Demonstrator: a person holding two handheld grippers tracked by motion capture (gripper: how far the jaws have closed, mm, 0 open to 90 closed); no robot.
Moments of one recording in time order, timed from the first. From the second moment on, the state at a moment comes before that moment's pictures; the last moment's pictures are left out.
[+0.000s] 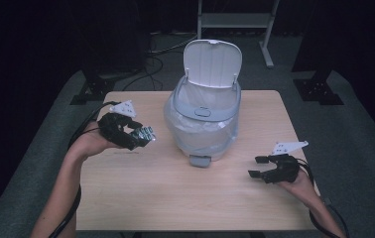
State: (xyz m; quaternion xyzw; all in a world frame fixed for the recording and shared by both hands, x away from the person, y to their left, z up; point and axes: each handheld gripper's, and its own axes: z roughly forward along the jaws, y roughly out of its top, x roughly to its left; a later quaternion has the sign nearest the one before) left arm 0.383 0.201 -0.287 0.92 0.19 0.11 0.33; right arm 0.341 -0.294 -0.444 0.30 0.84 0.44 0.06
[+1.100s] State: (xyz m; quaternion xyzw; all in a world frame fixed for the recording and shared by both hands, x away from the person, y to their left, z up) left arm 0.409 0.181 -0.208 0.92 0.16 0.12 0.33; right arm 0.346 -0.293 -0.449 0.30 0.84 0.44 0.05
